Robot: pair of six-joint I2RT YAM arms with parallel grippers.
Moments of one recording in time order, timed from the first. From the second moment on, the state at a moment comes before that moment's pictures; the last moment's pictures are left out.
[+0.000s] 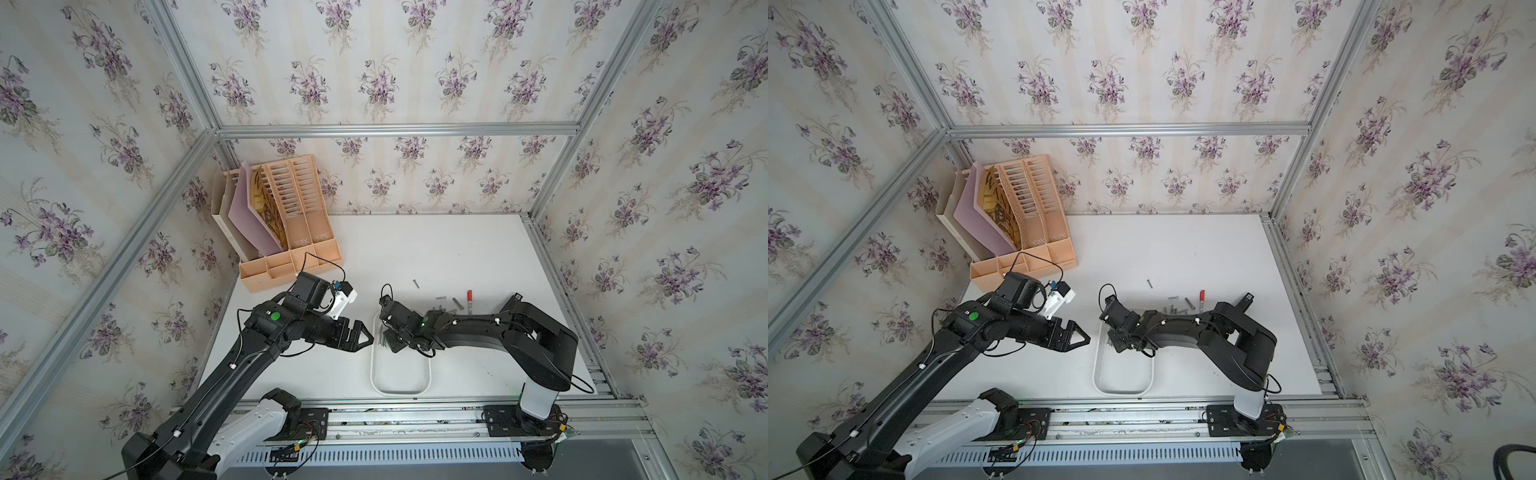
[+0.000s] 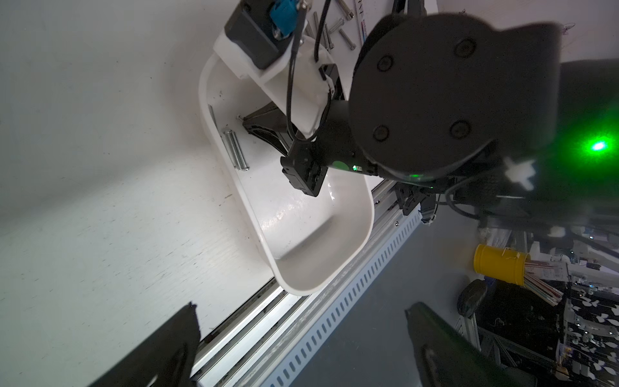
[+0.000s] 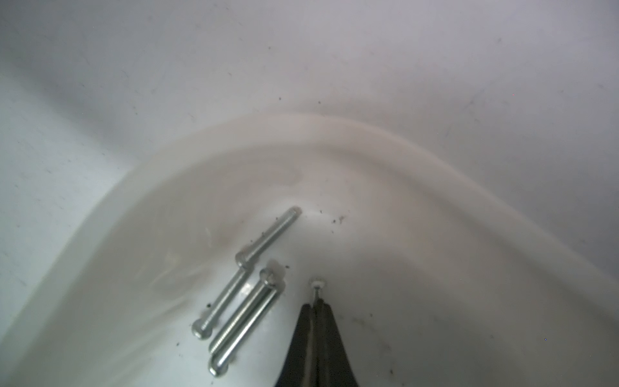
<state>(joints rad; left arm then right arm) -0.45 0.97 0.95 -1.04 0.56 -0.27 1.06 1.79 0.98 -0.27 0.15 0.41</state>
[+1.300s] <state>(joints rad) -0.45 0.98 0.95 -1.05 0.56 -0.27 0.63 1.32 0.66 -0.23 0.23 0.61</state>
